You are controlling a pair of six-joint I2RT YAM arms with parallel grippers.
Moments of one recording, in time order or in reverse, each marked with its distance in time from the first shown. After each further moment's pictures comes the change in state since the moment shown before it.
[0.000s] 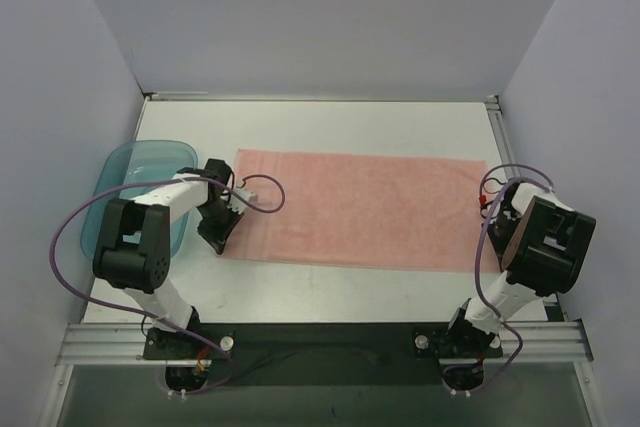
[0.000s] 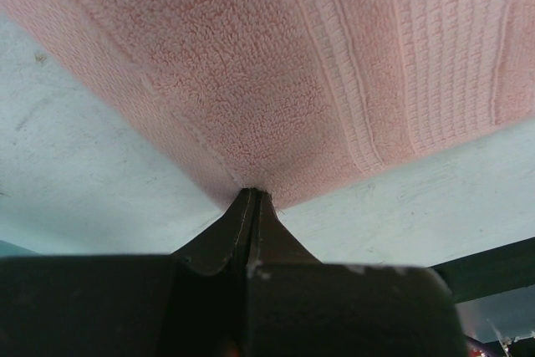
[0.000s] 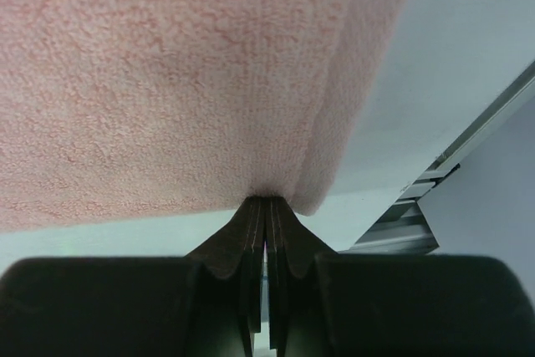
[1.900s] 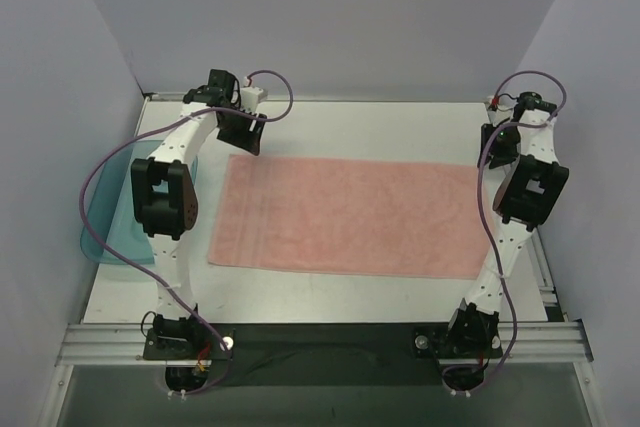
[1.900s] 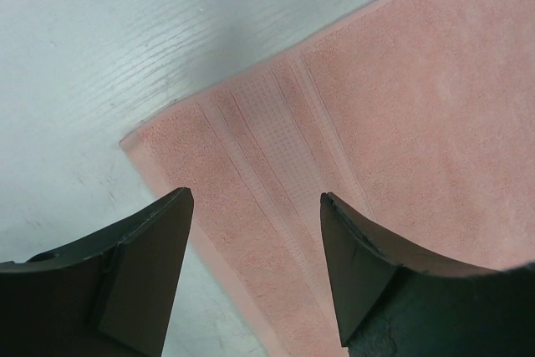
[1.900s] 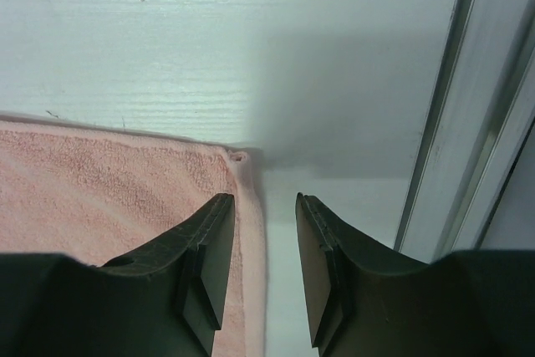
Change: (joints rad) left arm 0.037 0.476 0.995 -0.019 0.174 -0.097; right arm 0.098 0.762 1.327 -0.254 -0.435 0.181
